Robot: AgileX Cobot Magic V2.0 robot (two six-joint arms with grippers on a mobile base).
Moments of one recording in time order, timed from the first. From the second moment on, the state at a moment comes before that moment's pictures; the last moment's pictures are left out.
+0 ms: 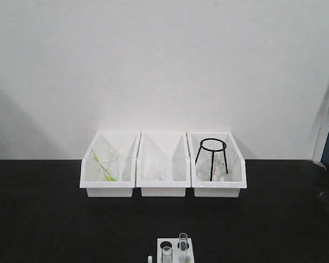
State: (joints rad) left arm -0.11 -0.02 0.03 0.18 0.21 -0.15; right arm 0.19 0.49 -0.44 -0.29 0.24 0.32
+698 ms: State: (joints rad) left arm -0.11 -0.02 0.03 0.18 0.21 -0.15; right arm 0.02 -0.01 0.03 -0.18 0.26 0.19
